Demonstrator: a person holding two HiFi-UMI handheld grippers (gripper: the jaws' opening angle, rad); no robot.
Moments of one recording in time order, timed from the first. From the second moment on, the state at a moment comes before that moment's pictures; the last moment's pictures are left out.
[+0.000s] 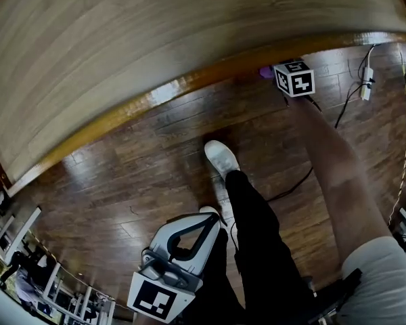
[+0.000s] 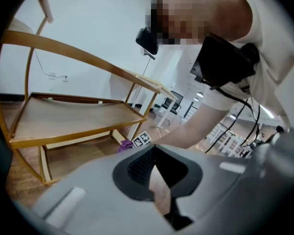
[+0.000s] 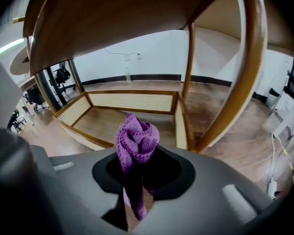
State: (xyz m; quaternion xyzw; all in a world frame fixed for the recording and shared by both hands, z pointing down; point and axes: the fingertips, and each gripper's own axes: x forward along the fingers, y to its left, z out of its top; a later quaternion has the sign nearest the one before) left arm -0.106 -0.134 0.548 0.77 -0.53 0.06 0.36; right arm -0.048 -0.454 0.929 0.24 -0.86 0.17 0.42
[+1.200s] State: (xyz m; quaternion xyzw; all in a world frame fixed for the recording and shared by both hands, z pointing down) left arm -0.142 -0.012 0.558 0.70 -0.63 0.04 0.33; right arm -0.311 -0.112 0.914 -0.07 -0.93 0.14 0.34
